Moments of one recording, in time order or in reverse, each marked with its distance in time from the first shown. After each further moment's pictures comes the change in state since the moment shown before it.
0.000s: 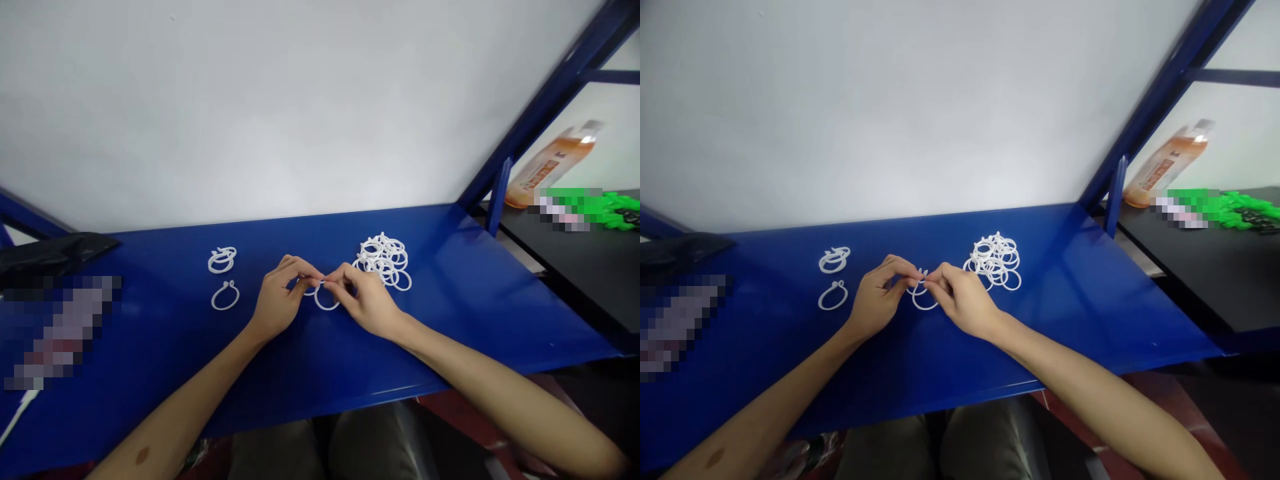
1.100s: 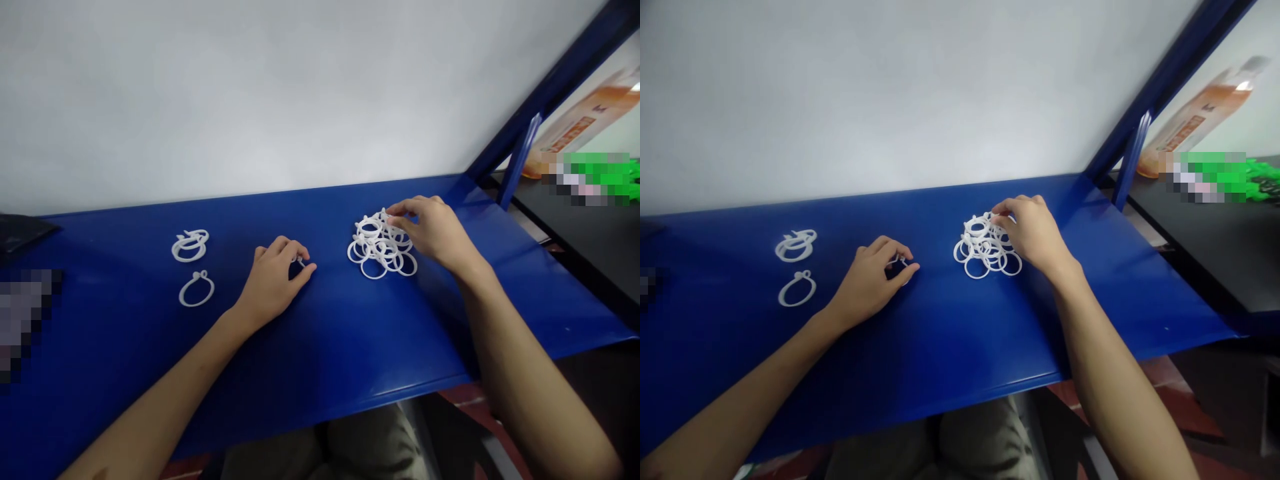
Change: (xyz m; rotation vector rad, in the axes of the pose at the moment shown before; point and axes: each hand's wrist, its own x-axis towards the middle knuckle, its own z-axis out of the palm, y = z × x) left_hand 0.005 -0.019 0.010 0.457 -0.287 -0.195; right_hand 0.025 0.064 -0.105 -0.672 0.173 0.132
